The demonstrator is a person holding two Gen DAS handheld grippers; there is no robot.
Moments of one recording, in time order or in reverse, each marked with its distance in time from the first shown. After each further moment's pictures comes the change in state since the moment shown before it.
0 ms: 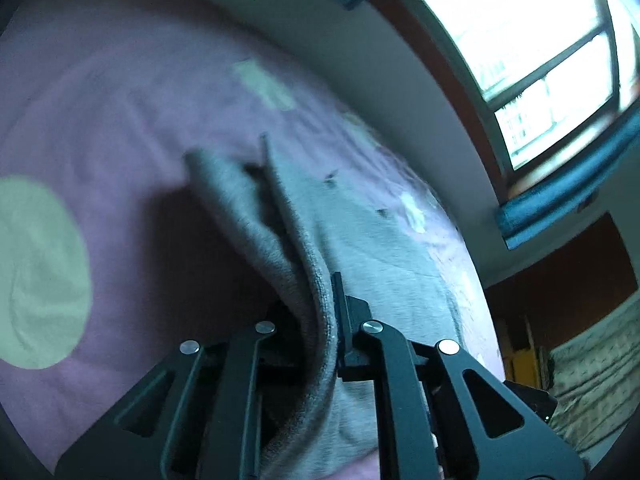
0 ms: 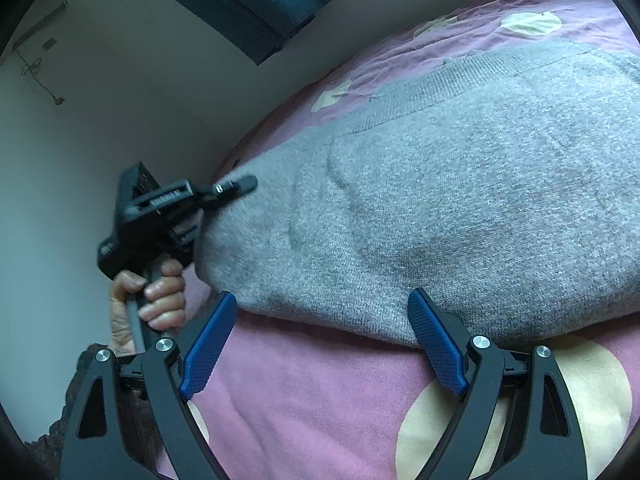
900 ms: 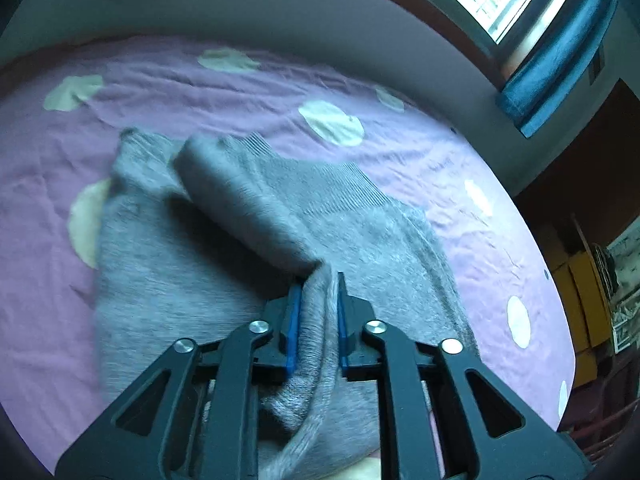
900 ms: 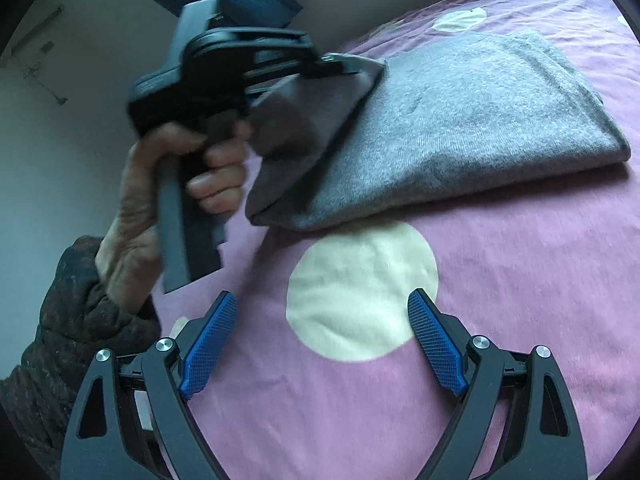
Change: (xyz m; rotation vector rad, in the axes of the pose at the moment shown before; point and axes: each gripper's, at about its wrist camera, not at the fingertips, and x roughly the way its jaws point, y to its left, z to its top) left arm 0.154 -0.194 -0.056 0.319 0.194 0.128; right arm -0.117 -0.046 -0.063 0.006 0.040 -0.012
